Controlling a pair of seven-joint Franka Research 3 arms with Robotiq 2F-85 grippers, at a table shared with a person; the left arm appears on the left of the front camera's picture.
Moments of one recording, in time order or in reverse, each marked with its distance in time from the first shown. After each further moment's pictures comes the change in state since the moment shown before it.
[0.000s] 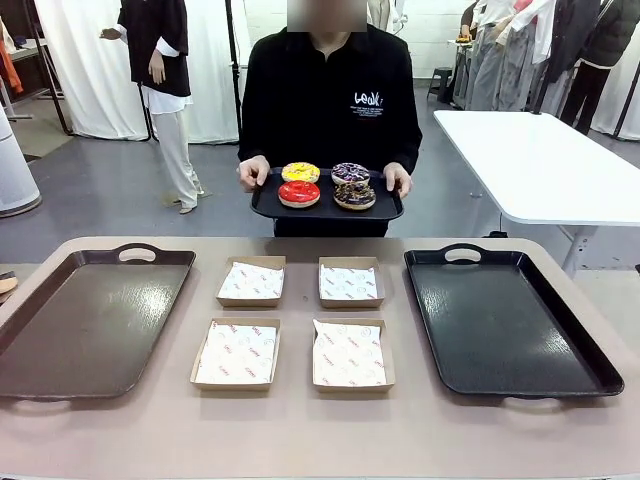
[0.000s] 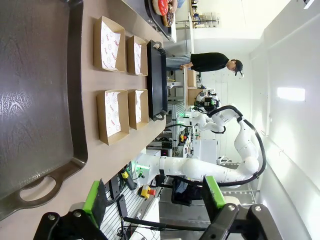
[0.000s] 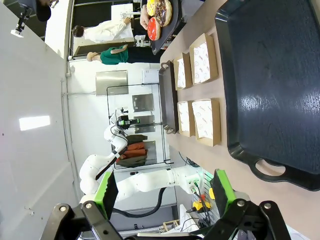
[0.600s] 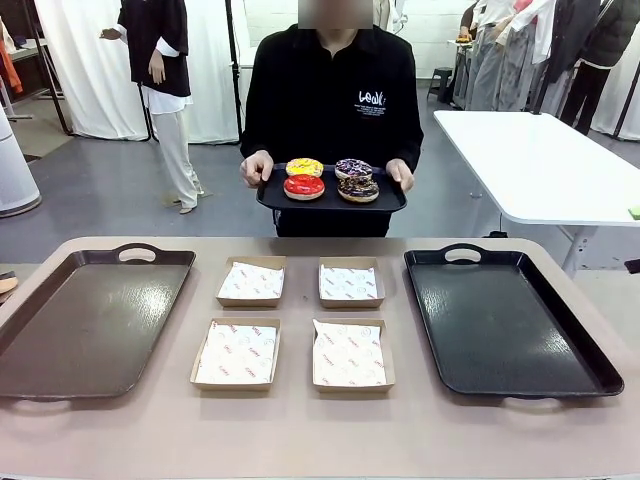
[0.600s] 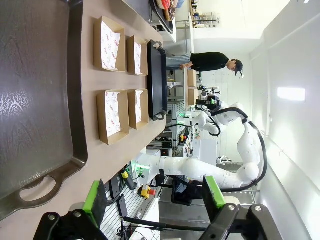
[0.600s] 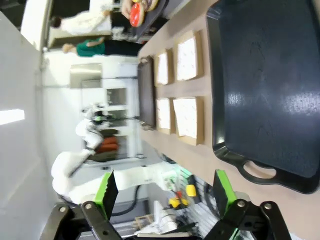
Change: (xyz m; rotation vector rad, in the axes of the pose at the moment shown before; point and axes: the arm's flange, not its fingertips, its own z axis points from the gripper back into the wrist) left arm 0.000 0.000 0.000 0.001 0.001 0.000; right arm 0.003 0.036 -0.033 -0.172 0.040 0.080
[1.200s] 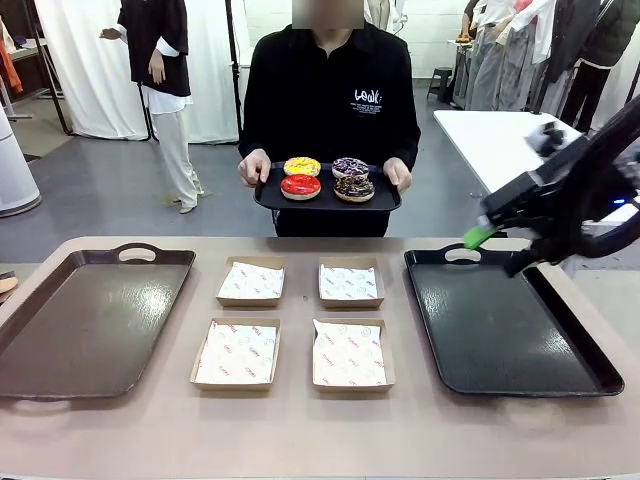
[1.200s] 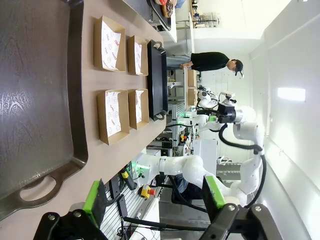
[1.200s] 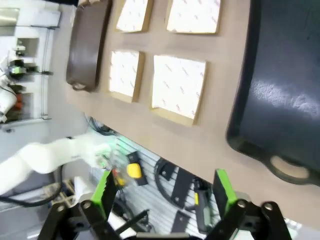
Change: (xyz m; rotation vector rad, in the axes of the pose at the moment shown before) left arm 0.000 0.000 0.000 0.001 0.000 0.001; right arm -0.074 0.155 -0.193 -0.479 0.188 0.283
